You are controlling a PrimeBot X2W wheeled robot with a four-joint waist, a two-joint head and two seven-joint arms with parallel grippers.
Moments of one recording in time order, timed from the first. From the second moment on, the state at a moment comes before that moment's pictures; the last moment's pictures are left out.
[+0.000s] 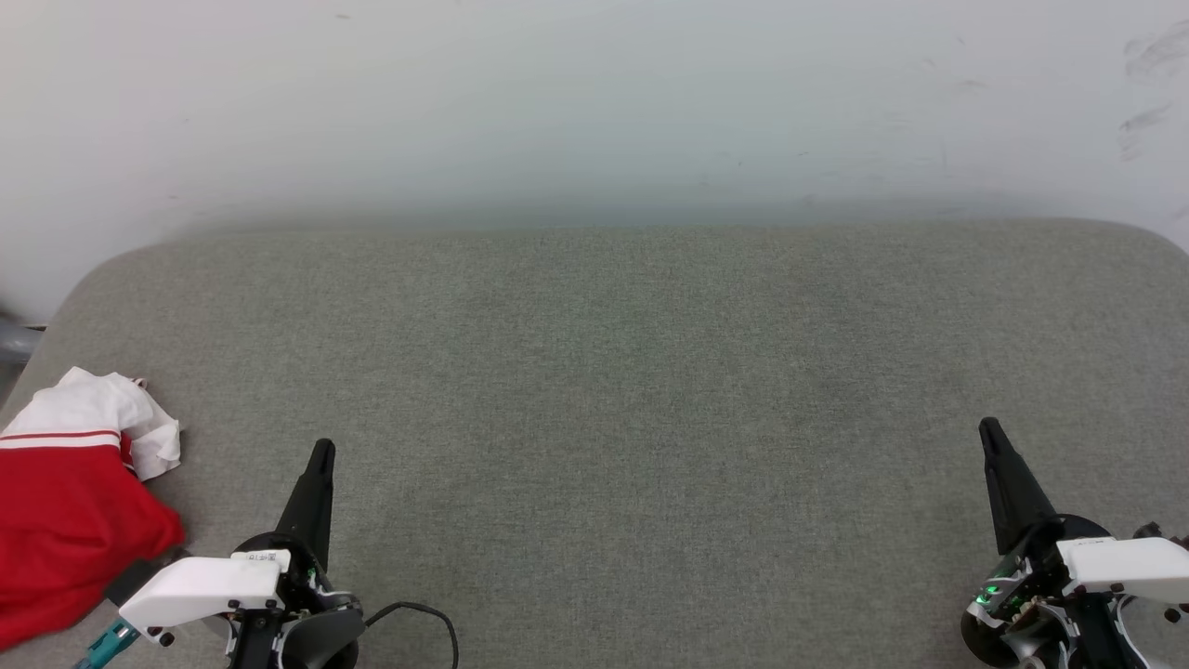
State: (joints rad) left arm -0.10 0.05 0.11 0.25 -1.61 -0.13 0.11; right arm -0.10 -0.05 -0.11 0.25 1.61 0.13 0.11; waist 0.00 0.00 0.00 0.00
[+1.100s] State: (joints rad) left arm -0.06 0.05 0.09 0.28 -1.61 -0.13 0.09; right arm -0.06 -0.05 -0.10 0.27 1.61 0.13 0.11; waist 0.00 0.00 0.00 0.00
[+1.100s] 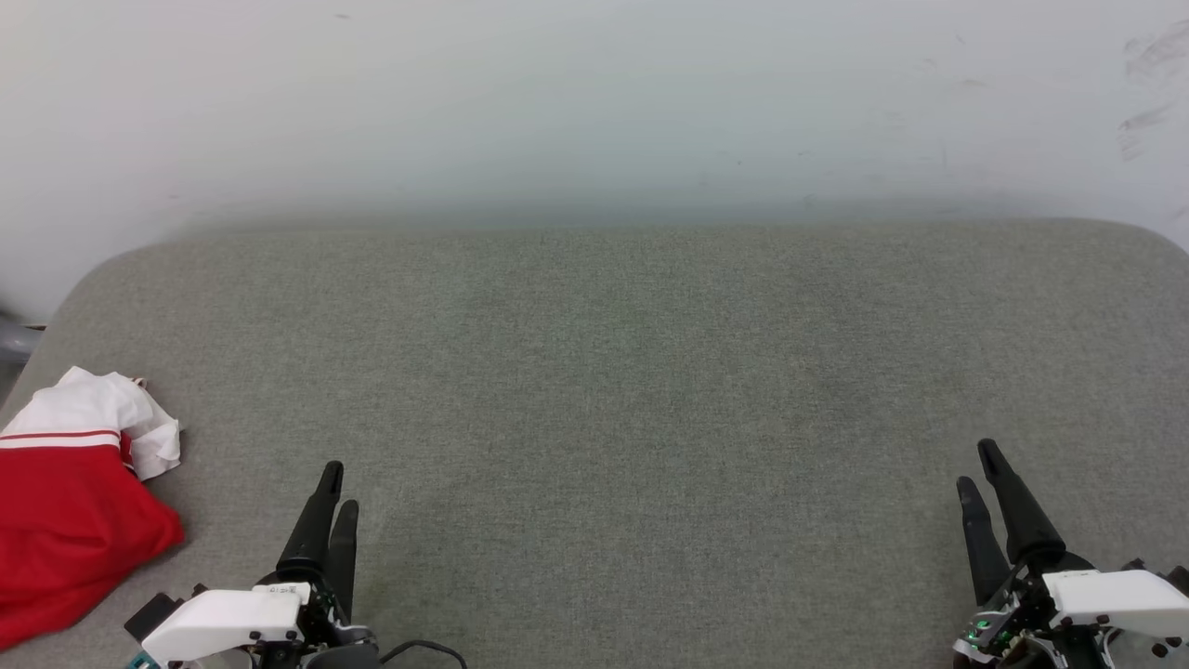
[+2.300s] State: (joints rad) left arm -0.06 0.05 0.01 0.08 -1.12 -0.13 -0.06; right arm -0.06 -0.08 -0.01 0.15 1.10 0.13 -0.05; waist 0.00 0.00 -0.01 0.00
